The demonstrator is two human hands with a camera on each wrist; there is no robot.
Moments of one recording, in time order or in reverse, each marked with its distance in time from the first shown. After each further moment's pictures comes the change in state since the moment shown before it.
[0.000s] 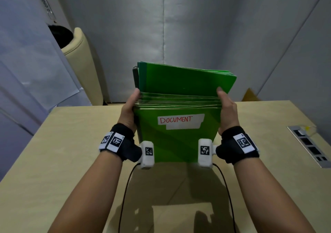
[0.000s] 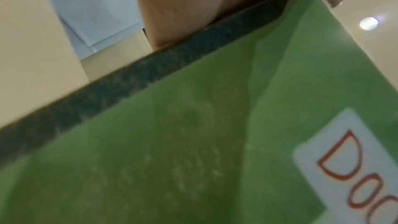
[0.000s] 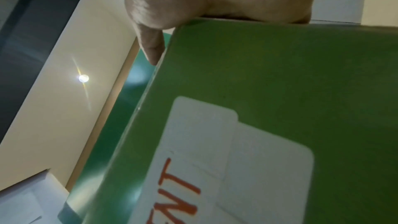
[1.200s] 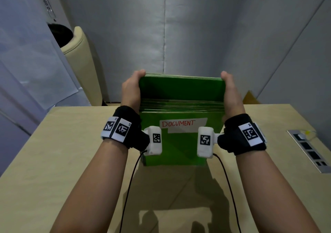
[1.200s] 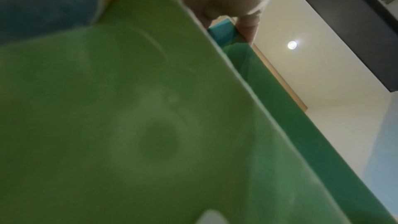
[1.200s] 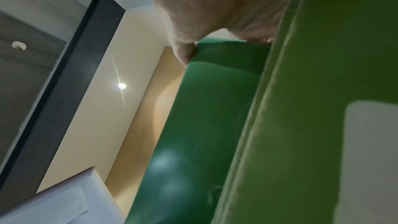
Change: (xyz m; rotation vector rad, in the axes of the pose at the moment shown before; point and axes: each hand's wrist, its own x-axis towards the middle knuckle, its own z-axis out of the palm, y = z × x) left_hand 0.029 0.040 0.029 0.165 0.288 0.019; right_hand 0.005 -0.052 0.014 -0.214 -0.020 0.099
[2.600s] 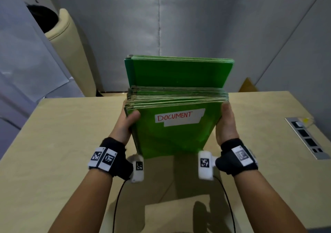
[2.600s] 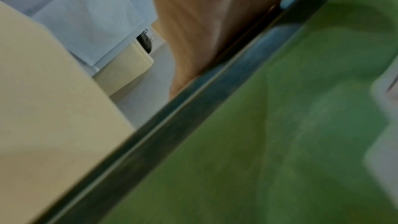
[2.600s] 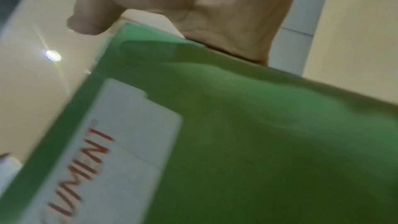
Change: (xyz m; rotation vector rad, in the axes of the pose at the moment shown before) left_hand -0.021 -0.097 -0.061 -0.008 -0.361 0.005; right_hand -0.012 0.094 -0.018 0.155 -0.089 -0.210
